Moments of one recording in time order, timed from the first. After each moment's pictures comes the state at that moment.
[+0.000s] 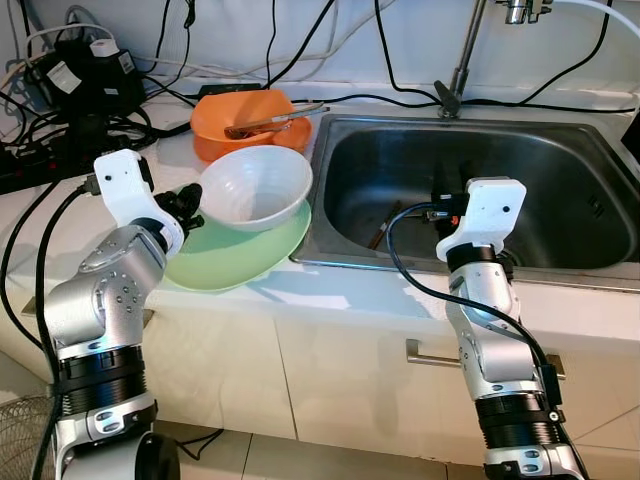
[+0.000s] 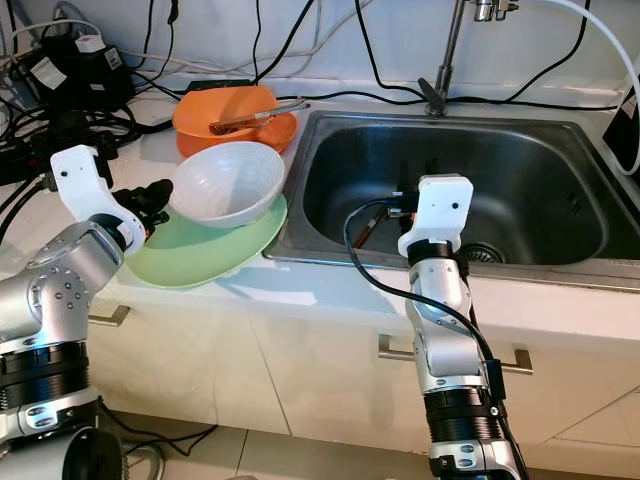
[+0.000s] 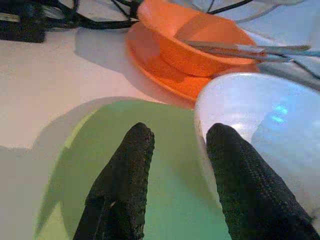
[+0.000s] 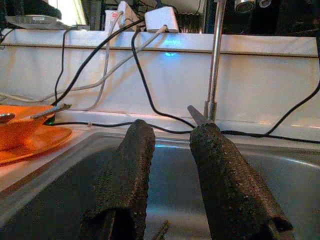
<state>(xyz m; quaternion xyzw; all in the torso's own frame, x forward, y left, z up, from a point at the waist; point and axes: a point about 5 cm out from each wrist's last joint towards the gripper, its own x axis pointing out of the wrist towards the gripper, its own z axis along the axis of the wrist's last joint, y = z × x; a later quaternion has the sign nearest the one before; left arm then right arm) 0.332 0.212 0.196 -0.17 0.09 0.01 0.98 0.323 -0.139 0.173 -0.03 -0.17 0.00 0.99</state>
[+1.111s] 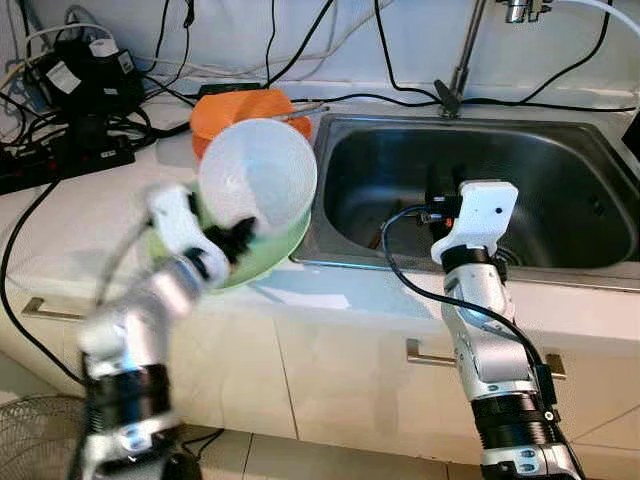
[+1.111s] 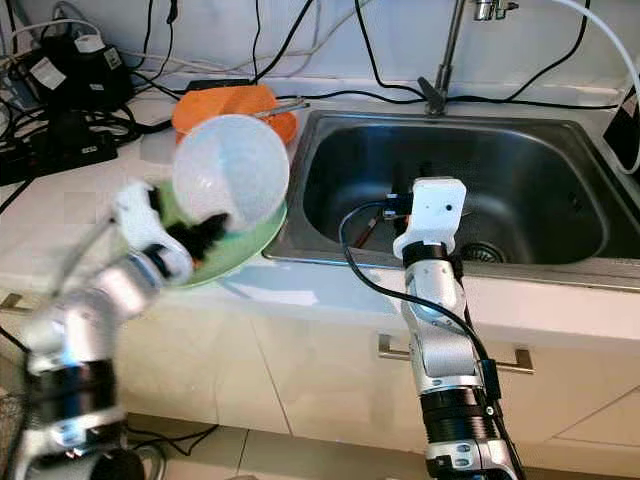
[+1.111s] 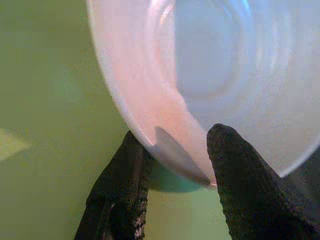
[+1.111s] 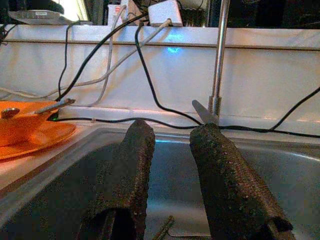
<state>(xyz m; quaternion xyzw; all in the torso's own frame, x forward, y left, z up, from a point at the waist) 0.323 0.163 0.158 -0.26 0.18 -0.10 0.94 0.324 -0.135 0.170 -0.02 -0.16 0.01 0.99</state>
